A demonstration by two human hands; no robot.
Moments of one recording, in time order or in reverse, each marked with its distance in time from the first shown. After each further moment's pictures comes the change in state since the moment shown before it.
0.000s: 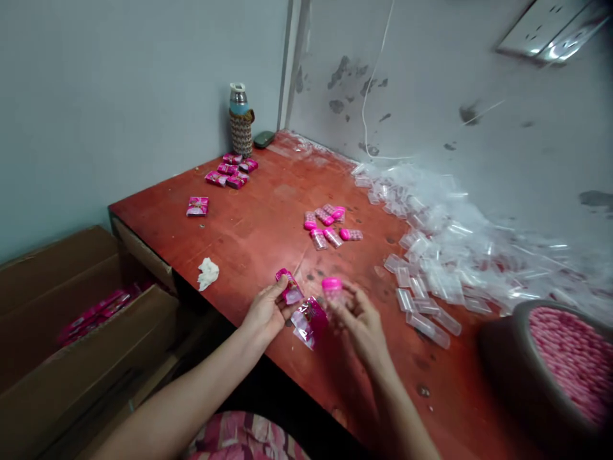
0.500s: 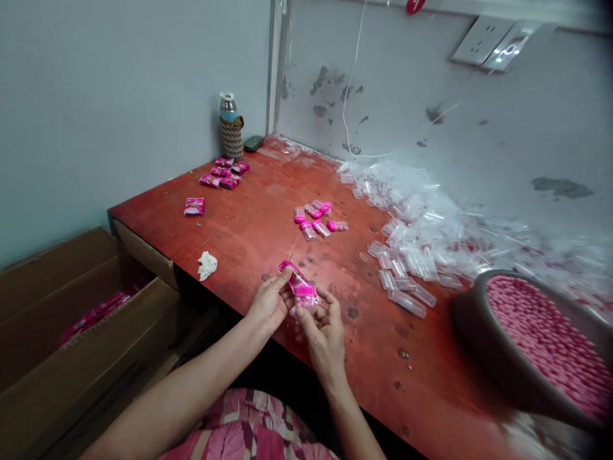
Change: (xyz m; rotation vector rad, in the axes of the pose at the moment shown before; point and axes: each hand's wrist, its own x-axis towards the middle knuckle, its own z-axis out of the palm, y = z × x) left_hand -0.026 -0.018 0.009 0.052 -0.164 0.051; right_hand -0.068 0.002 0.061 0.234 0.155 -0.015
